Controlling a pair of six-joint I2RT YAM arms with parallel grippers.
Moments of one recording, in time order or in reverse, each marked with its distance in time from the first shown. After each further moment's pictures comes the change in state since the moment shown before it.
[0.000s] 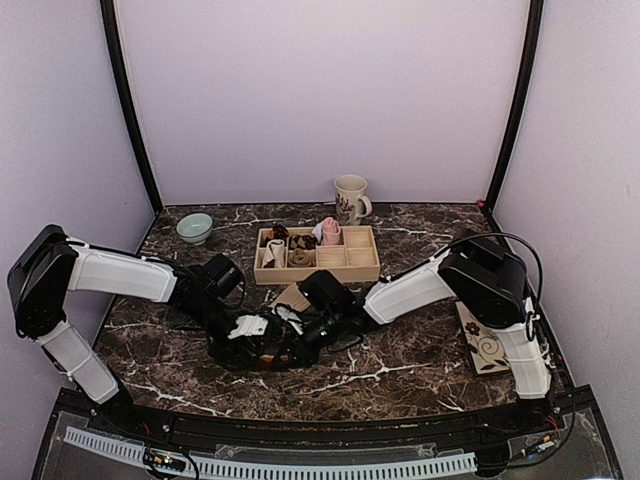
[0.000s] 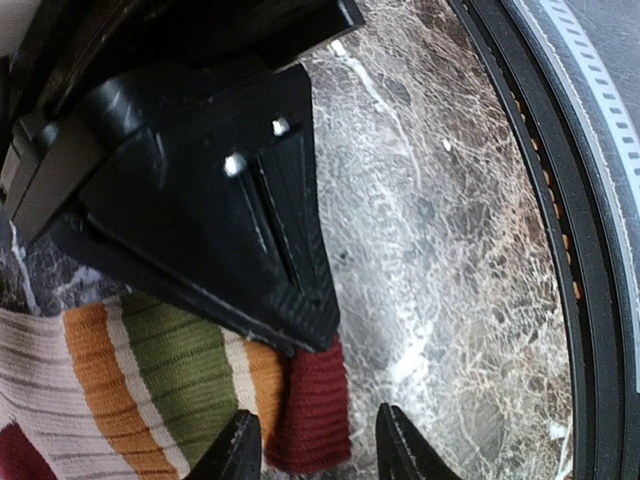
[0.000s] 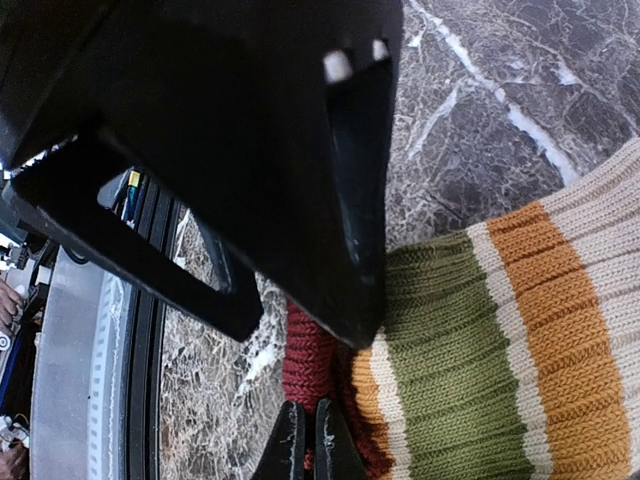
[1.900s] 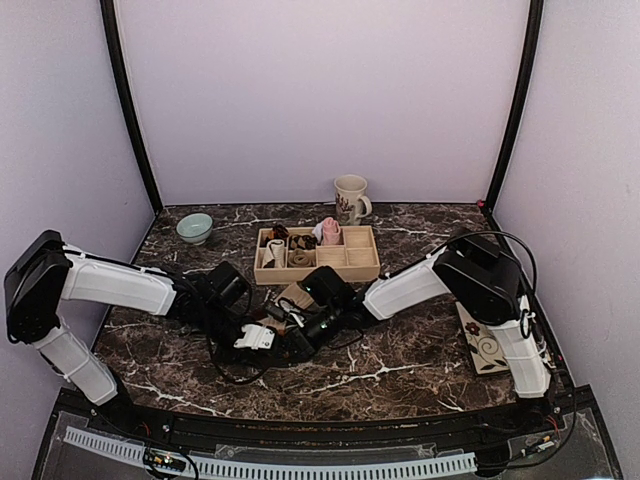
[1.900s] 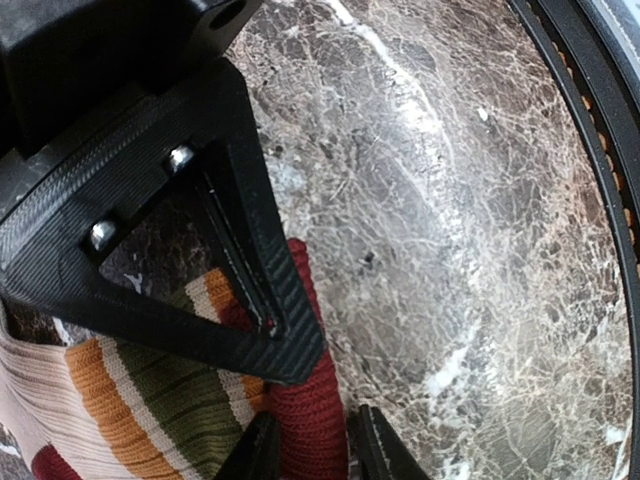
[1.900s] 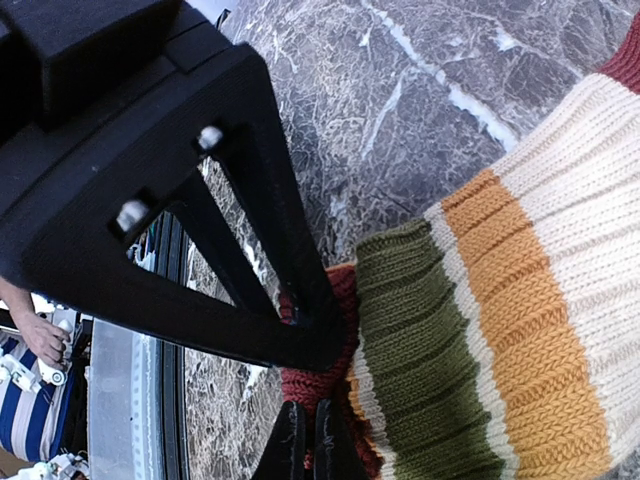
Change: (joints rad) left arm -0.104 -0.039 -0.055 0.130 -0.173 0.013; right arm -0.038 0.040 0.030 0.008 -0.074 0.171
